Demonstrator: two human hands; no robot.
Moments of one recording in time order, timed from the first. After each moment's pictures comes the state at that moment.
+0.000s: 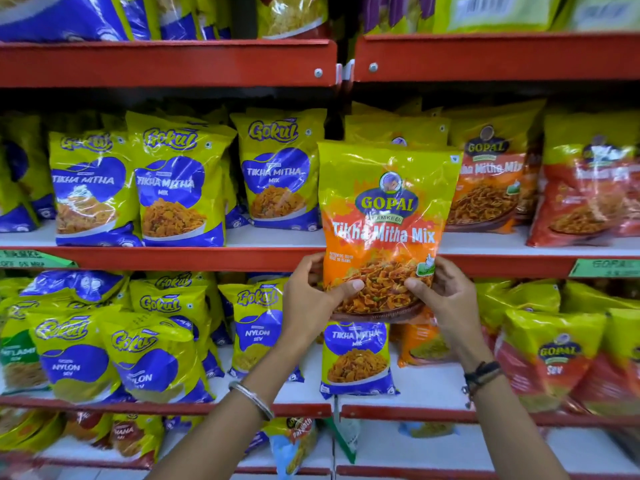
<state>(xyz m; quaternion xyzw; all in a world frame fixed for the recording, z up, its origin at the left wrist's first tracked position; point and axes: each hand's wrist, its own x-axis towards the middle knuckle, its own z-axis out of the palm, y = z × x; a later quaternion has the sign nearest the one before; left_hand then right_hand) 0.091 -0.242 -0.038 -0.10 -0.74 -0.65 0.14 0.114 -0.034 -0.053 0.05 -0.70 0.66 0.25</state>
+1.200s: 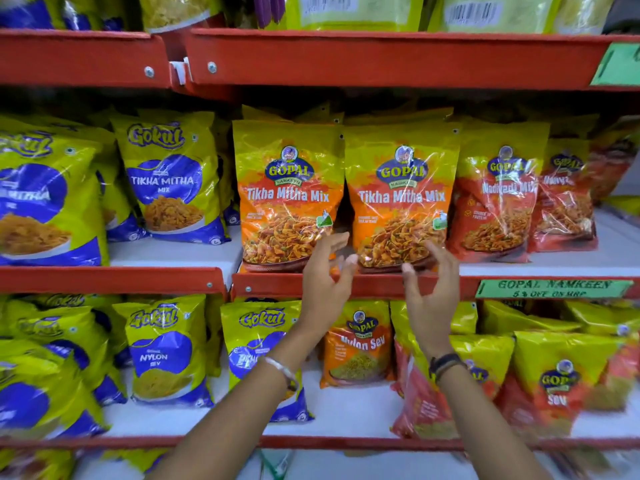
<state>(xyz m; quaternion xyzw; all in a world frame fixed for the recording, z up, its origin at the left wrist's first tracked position) 0.037 -0.018 -0.031 -0.22 -0.73 -0.61 0.23 0.072 0.133 -0.053 -0.02 -0.74 0.46 0.49</state>
